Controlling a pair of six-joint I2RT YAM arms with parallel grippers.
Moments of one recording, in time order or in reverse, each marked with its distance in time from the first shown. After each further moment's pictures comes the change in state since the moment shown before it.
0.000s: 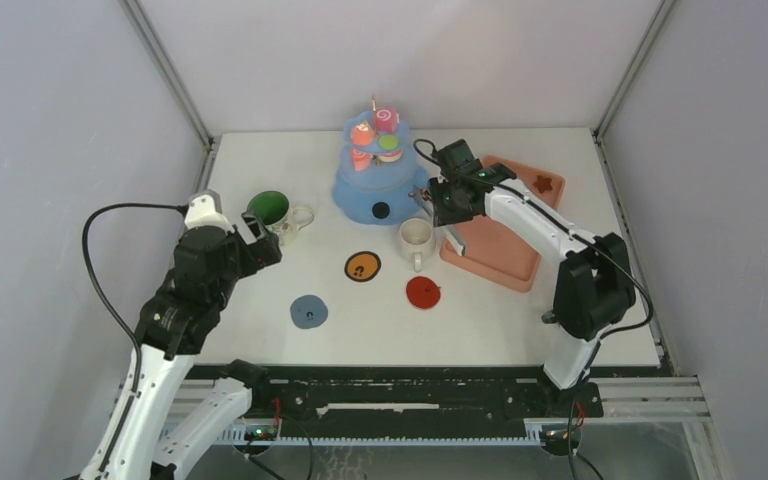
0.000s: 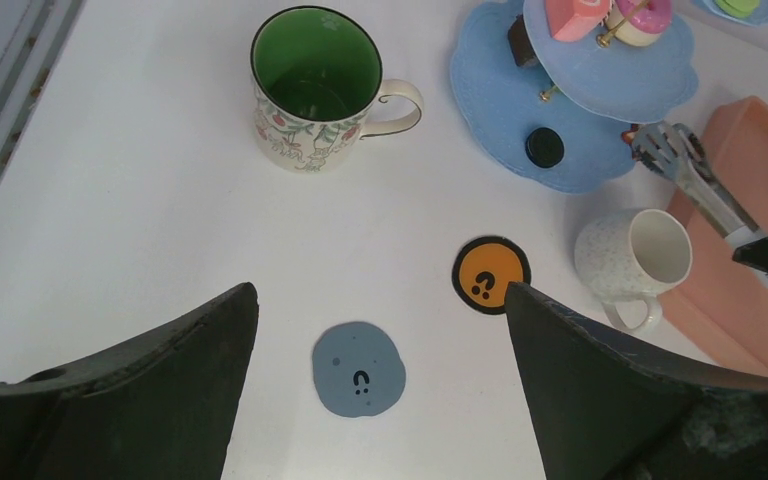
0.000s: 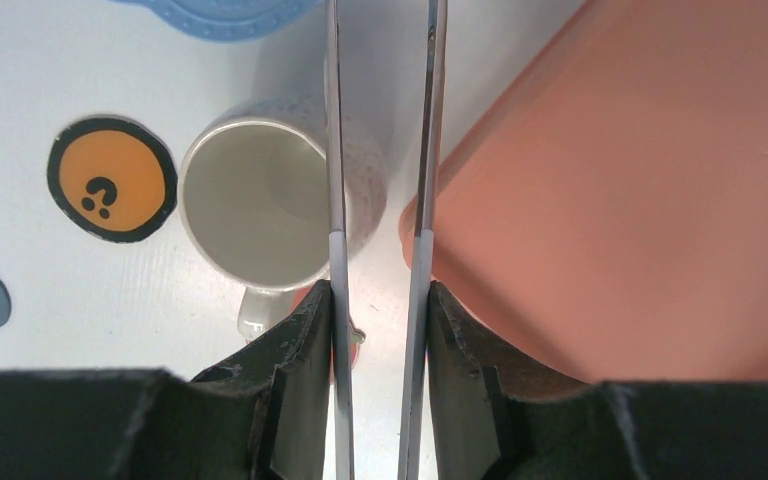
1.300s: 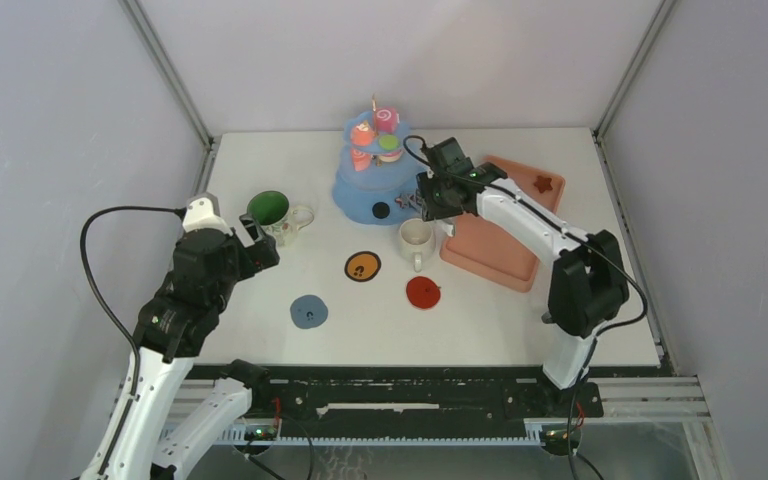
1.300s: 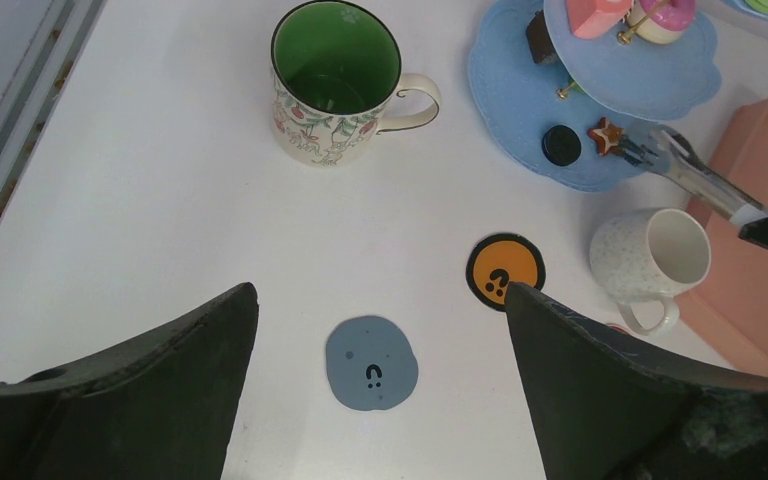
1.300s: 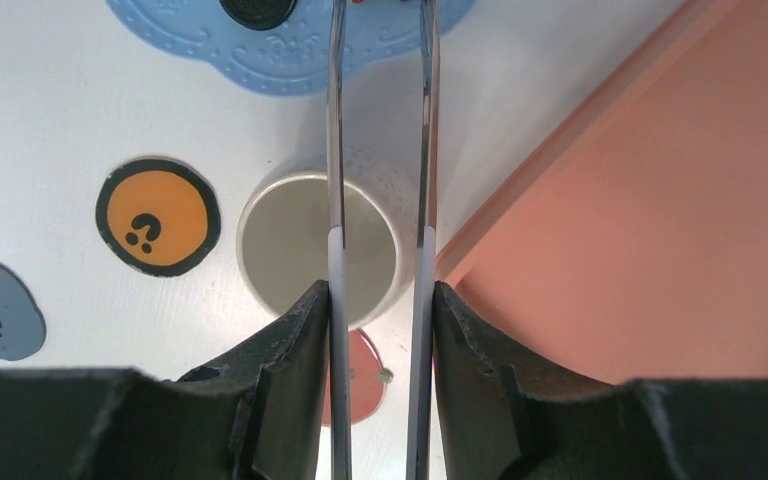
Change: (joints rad) left arm 0.000 -0.016 0.000 -0.037 -0.030 -0.001; right arm 0.055 0.082 0.048 0.077 0.008 0.011
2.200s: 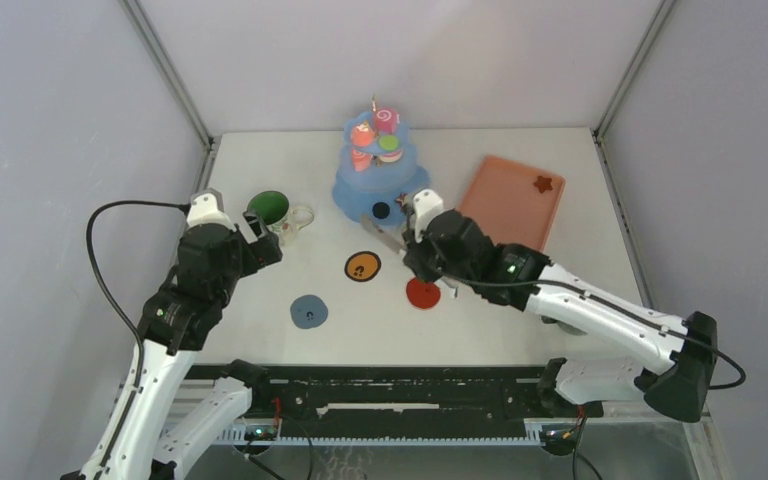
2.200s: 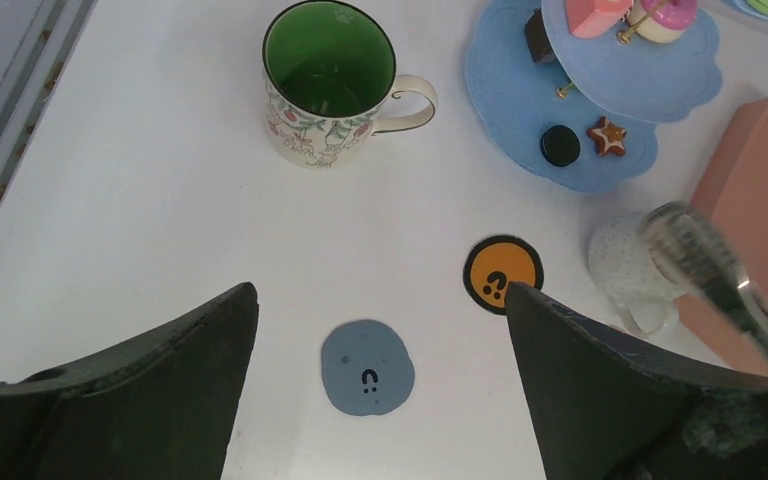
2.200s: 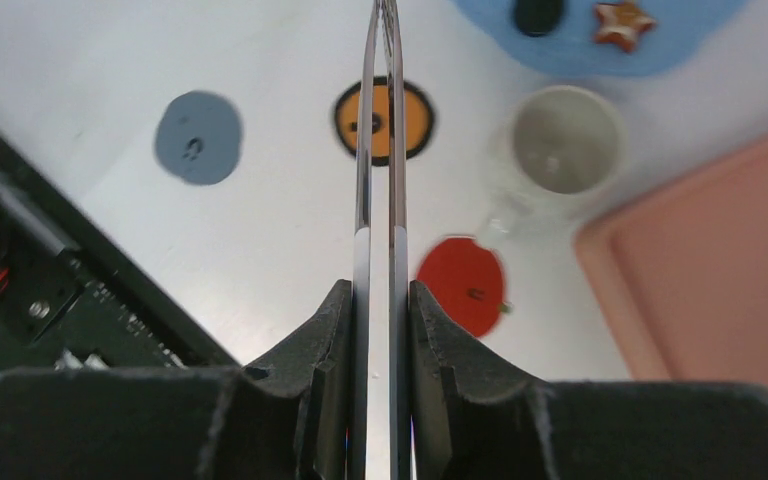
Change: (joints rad) left arm 0.000 0.032 0.000 0.024 0.008 0.000; right arm 0.386 -0.604 -0.395 0.142 0.148 -0.051
